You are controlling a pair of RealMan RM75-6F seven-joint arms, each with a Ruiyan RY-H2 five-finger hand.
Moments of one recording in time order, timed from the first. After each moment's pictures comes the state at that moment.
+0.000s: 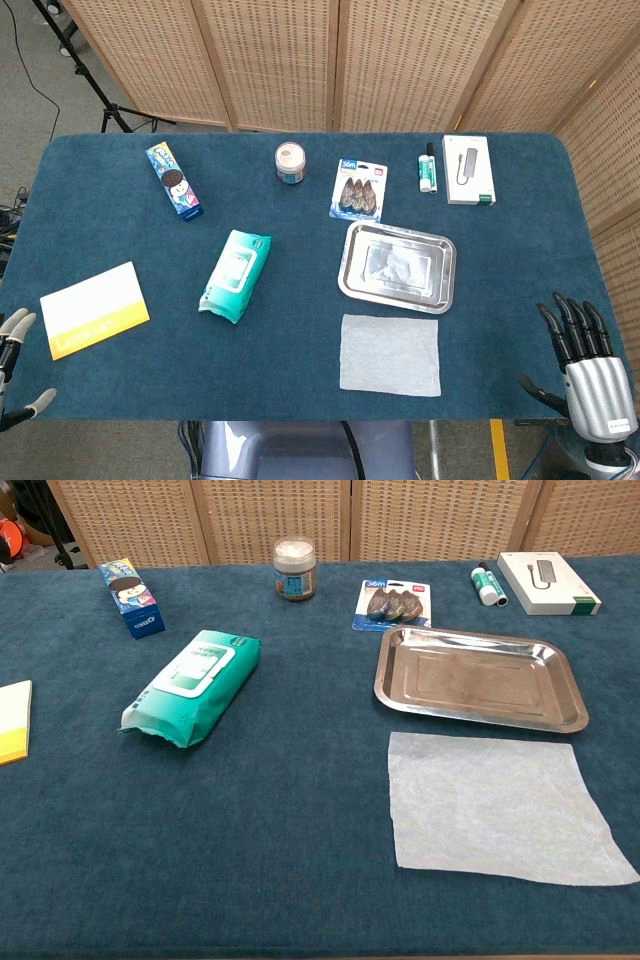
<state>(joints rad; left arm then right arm) 0.10 -1.03 0.06 -1.77 1.71 1.69 0.11 -0.02 -1.14 0.03 -1.69 -1.78 1.73 -0.09</state>
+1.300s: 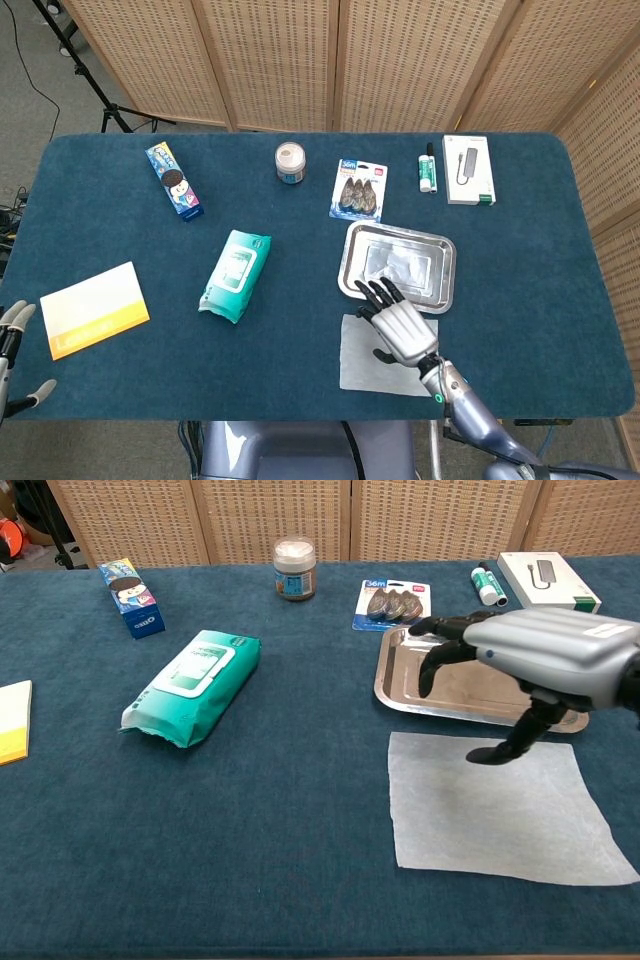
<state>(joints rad) 0.07 -1.04 0.02 -1.79 1.60 1.62 0.16 0.51 -1.44 0.19 -1.84 -1.25 0.95 -0.66</state>
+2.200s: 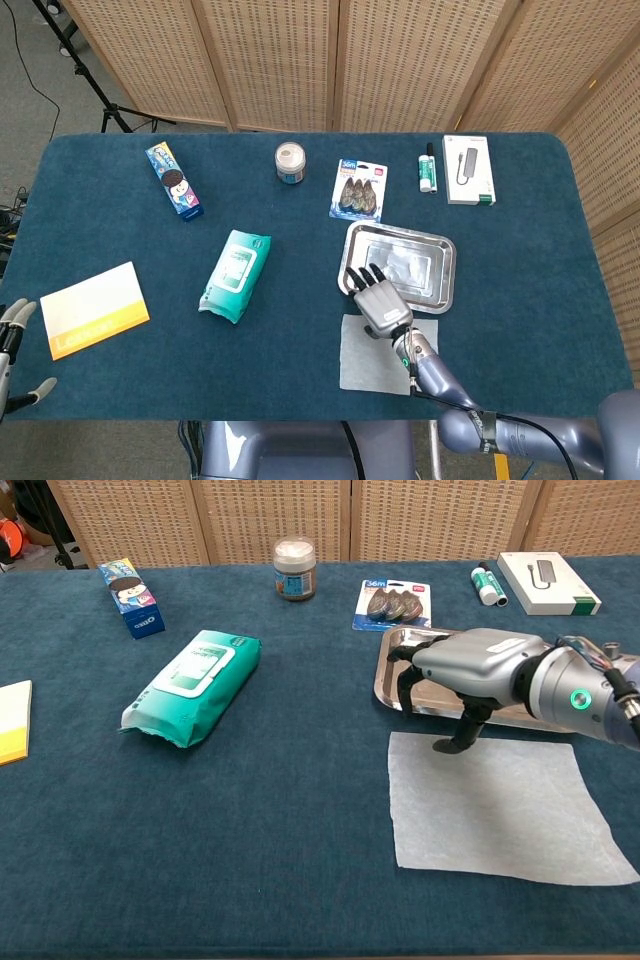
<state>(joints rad) 0.06 -1.03 0.01 -1.80 1.57 1.59 0.15 0.76 -1.58 0.19 -1.63 -0.86 0.91 -0.85</state>
